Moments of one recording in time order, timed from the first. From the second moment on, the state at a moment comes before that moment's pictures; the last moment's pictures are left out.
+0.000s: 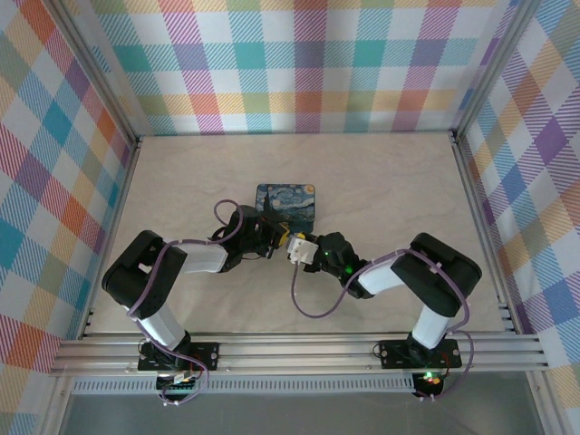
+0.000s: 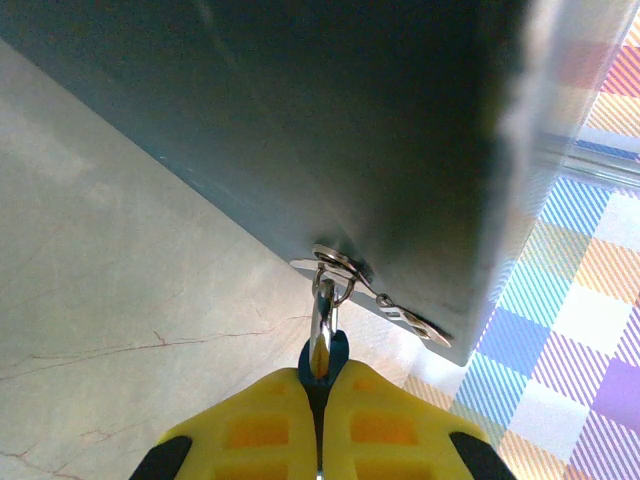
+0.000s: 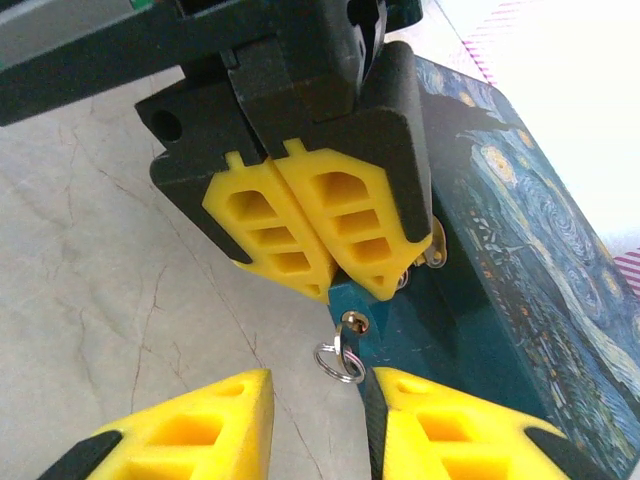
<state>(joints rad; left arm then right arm) -0.56 1.67 0.67 0.41 0.30 -1.55 0.84 1.73 0.51 0.81 0.03 -0.67</state>
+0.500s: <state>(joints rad) -0.56 1.67 0.67 0.41 0.30 -1.55 0.84 1.78 0.55 0.85 0.04 -0.66</state>
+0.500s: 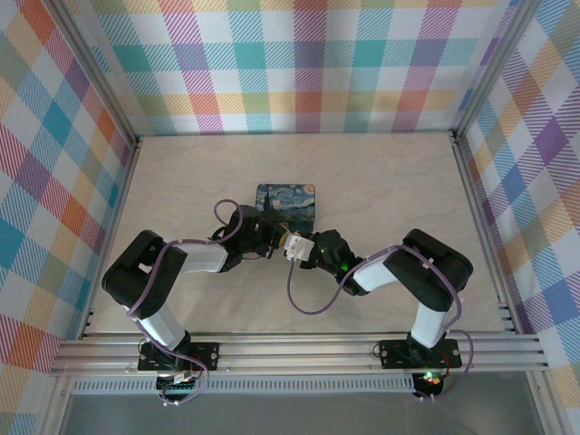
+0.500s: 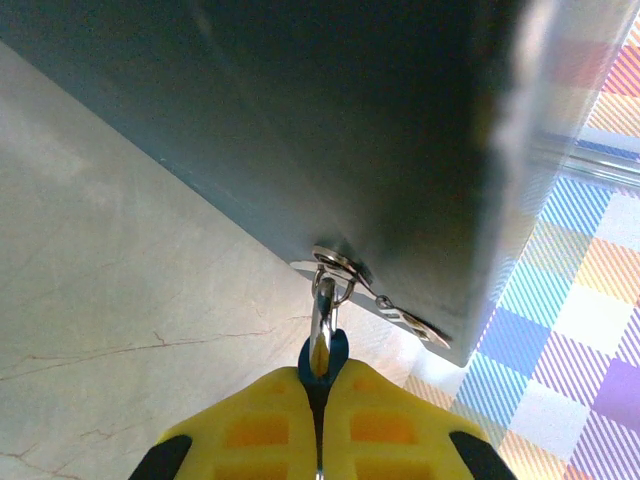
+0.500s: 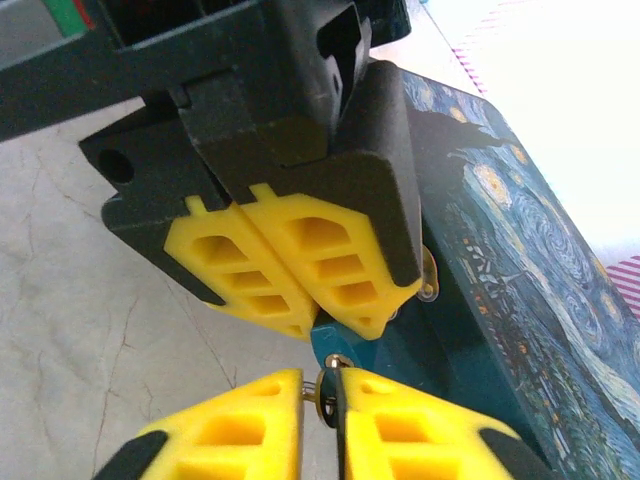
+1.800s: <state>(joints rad) -0.56 1.67 0.67 0.41 0.26 -1.55 0.84 1.82 0.56 0.92 0.06 0.14</state>
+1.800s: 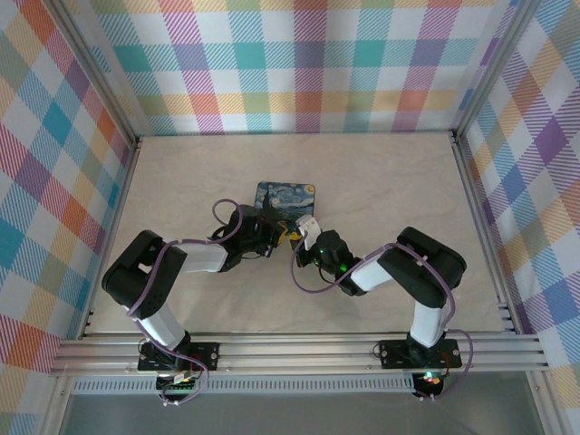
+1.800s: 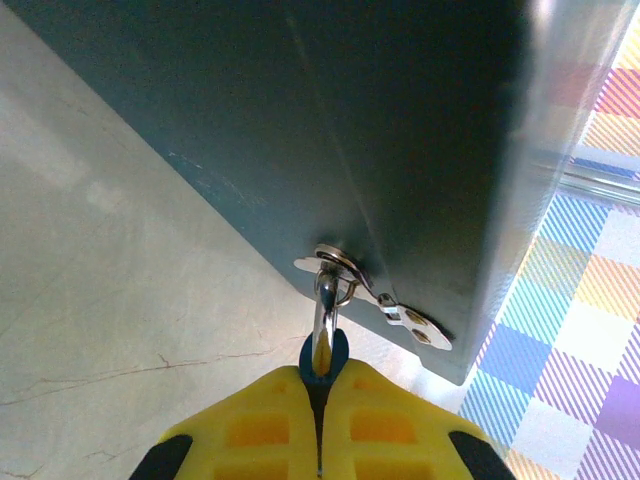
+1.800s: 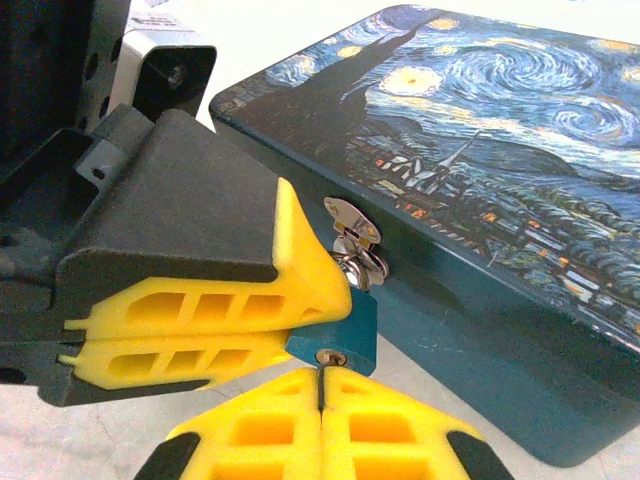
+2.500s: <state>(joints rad) -0.57 1.67 0.67 0.40 0.26 -1.55 0.83 1.82 0.59 0.86 0.03 0.25</state>
